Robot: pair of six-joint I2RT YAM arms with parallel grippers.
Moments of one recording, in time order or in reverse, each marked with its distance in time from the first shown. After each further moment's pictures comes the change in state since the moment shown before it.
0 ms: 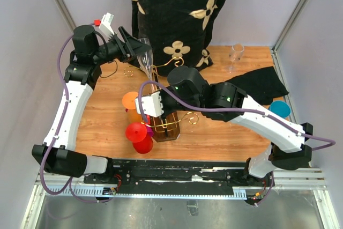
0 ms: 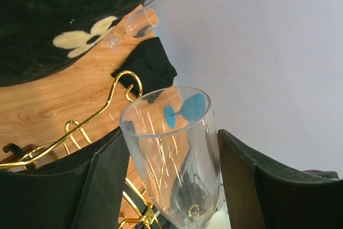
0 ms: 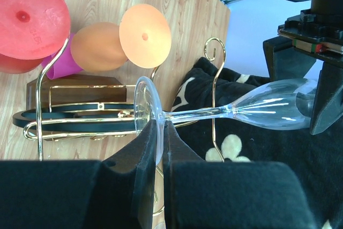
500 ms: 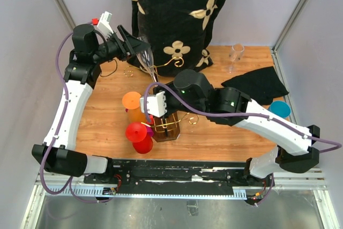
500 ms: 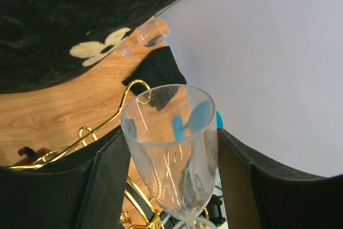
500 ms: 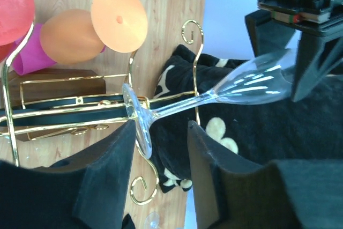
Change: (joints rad) left arm -0.001 0.005 0.018 -0.012 -0.059 0.016; right arm 0.000 -0.070 -0.134 0.112 0.091 -0.015
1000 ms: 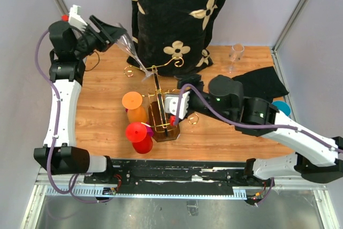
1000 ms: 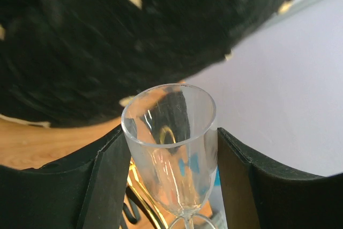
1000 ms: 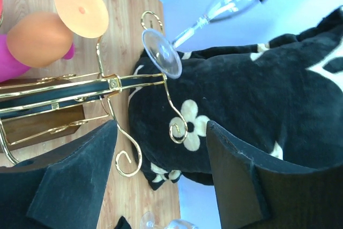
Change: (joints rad) left arm 0.182 0.006 0.031 0.075 -0.018 -0.093; right arm -0.001 -0.223 -0.204 0.174 0.067 -0.010
